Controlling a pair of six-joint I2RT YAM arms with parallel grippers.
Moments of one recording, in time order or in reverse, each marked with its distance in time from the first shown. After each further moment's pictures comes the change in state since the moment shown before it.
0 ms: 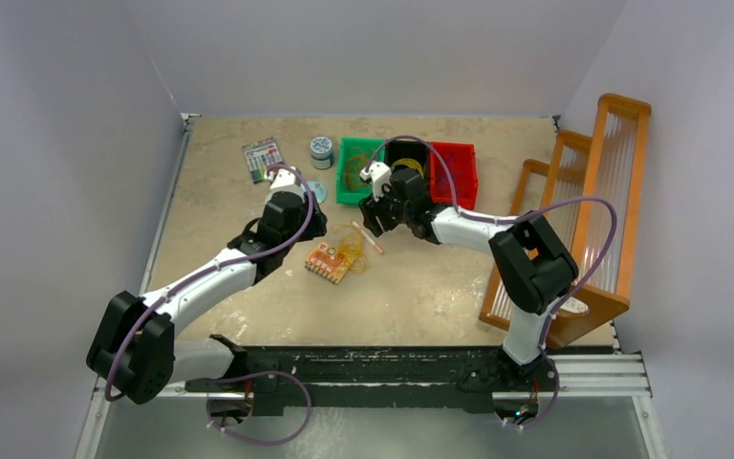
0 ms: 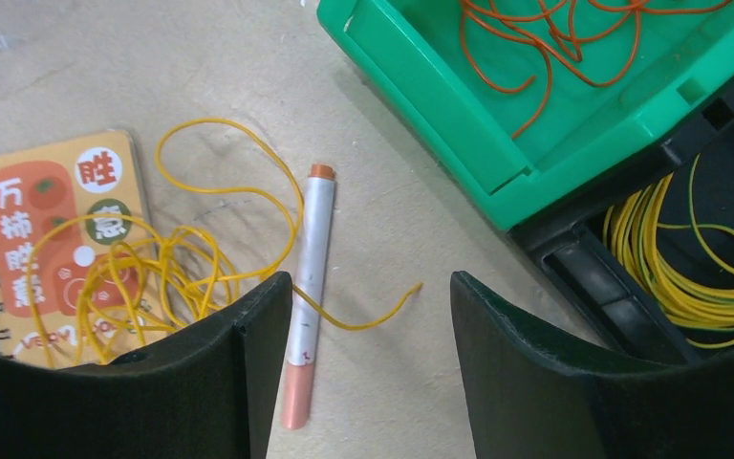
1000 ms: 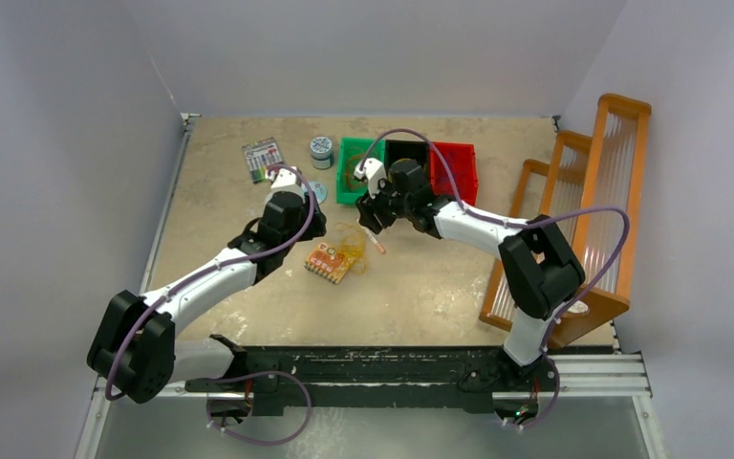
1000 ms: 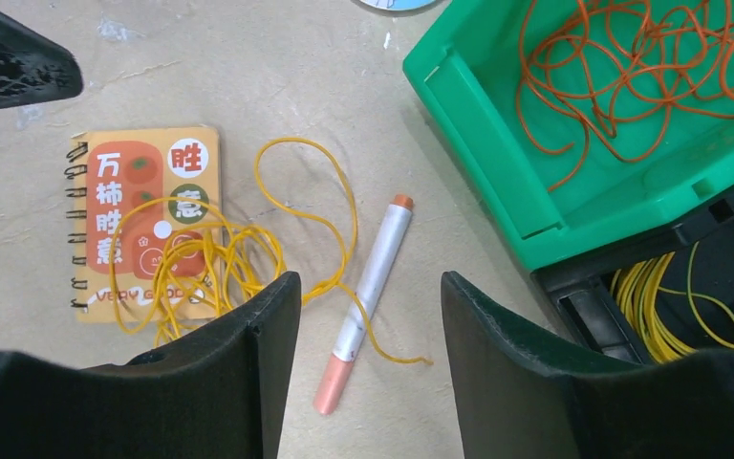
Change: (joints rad) left arm 0.000 0.002 0.001 0.000 -0.008 0.022; right arm 0.000 -0.024 0.074 -0.106 -0.131 -0.128
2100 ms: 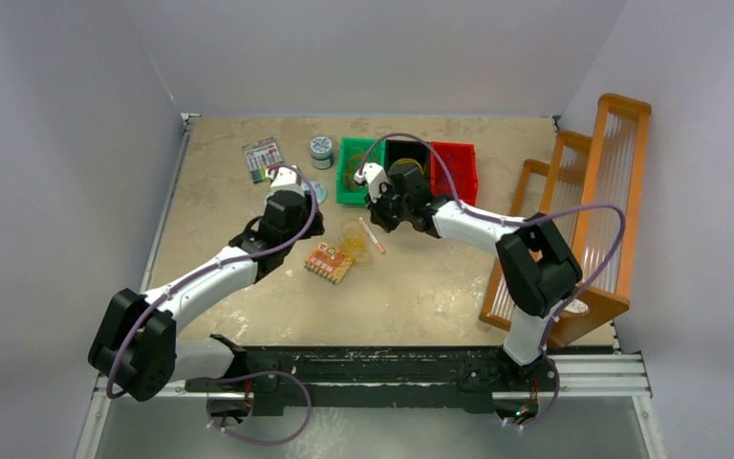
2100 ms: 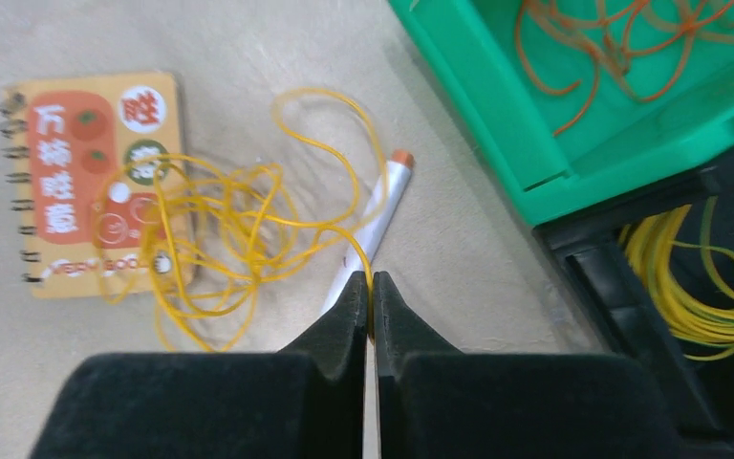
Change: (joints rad) left arm 0.000 0.019 0.010 -0.010 -0.034 0.023; right arm 0.000 0.035 0.010 -0.078 0.051 -0.023
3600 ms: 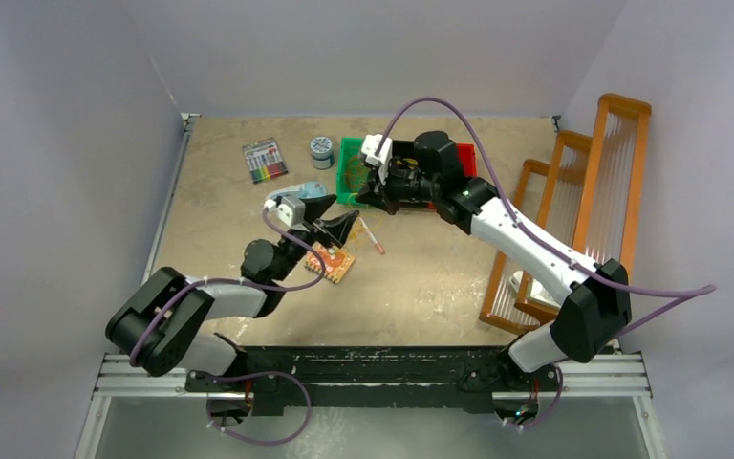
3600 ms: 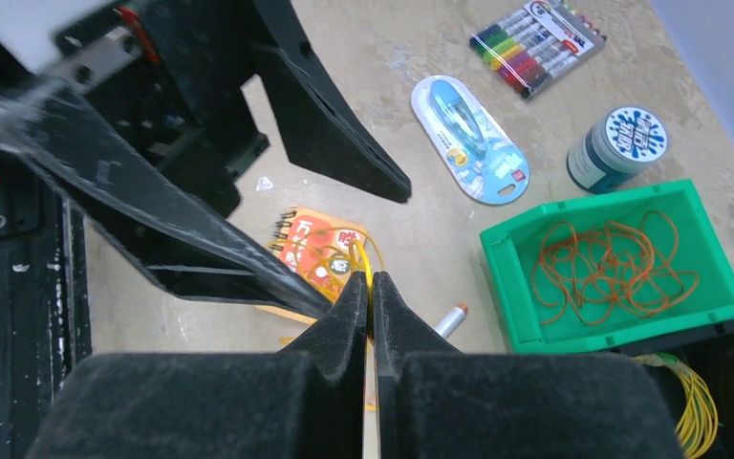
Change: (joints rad) left arm -0.052 0.108 -0.407 1.420 0.429 0.250; right arm 0.018 -0.347 0.142 -0.170 -0.345 -0.100
